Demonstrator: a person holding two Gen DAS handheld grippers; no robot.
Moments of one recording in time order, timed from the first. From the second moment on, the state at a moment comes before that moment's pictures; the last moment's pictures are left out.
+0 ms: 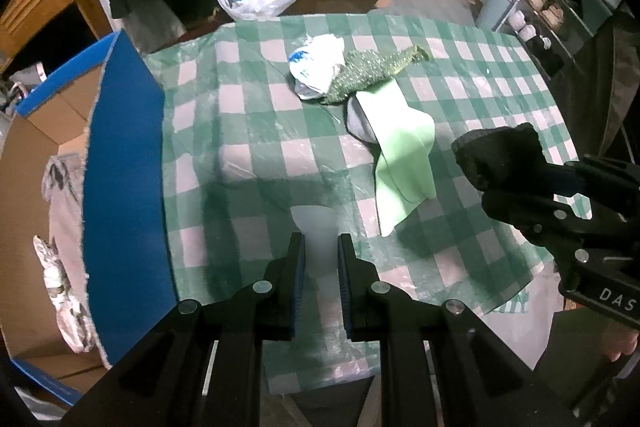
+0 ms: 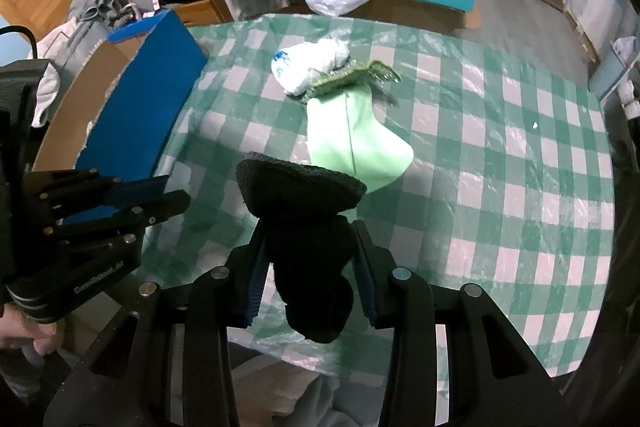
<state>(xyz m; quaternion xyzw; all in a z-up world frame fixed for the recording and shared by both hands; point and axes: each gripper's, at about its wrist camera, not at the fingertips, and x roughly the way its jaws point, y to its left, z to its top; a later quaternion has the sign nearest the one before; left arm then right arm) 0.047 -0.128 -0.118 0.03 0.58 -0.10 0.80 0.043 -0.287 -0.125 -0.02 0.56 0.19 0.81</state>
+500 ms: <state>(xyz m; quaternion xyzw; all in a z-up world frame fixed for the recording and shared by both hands) 0.039 -0.108 -0.087 0.03 0.55 -0.10 0.83 0.042 -0.261 -0.100 -0.03 0.53 0.21 0.82</state>
